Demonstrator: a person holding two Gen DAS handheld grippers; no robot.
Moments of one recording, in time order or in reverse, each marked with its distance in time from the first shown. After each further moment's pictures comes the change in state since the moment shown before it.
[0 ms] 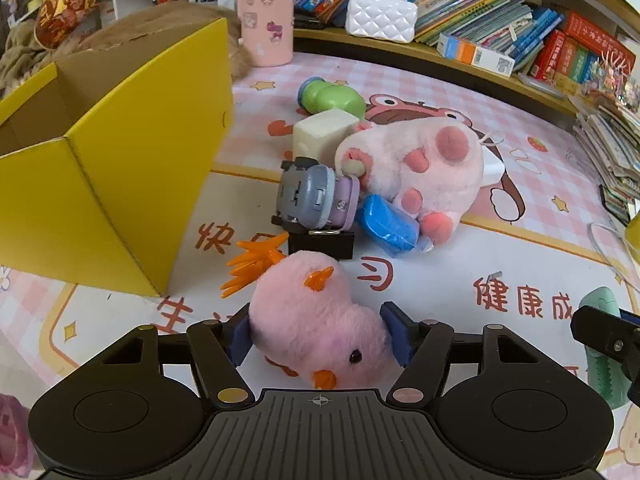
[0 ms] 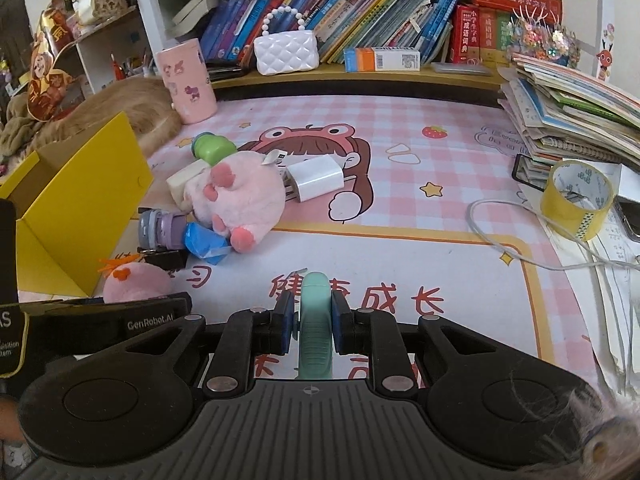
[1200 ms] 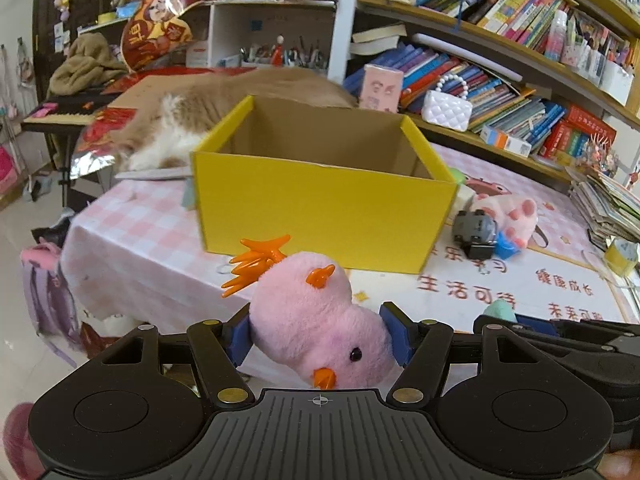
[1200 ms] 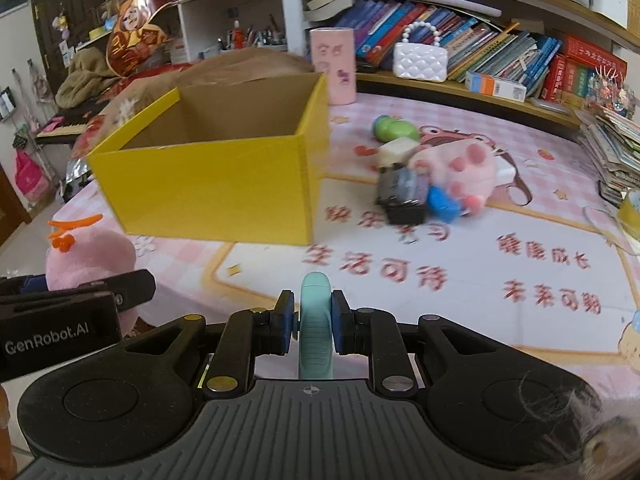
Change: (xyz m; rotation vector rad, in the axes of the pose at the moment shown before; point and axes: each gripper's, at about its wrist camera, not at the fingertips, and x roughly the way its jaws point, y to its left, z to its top) left arm -0.146 0.221 -0.056 -0.037 -0.191 -0.039; right arm -0.039 0.237 -0.065 -0.125 -0.017 0.044
